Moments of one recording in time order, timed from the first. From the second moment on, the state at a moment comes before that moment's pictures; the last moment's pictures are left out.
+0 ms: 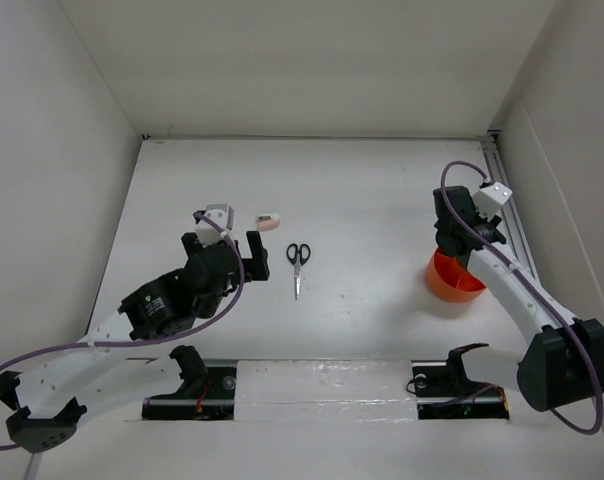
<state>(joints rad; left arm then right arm) -0.98 0.74 0.92 -0.73 -0.69 -0.60 0.23 1.22 0.90 -0.51 0.81 0.72</state>
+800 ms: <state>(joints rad) -0.65 1.29 0.97 -0.58 -0.46 -0.84 0.74 1.05 1.19 -0.45 0.49 0.53</state>
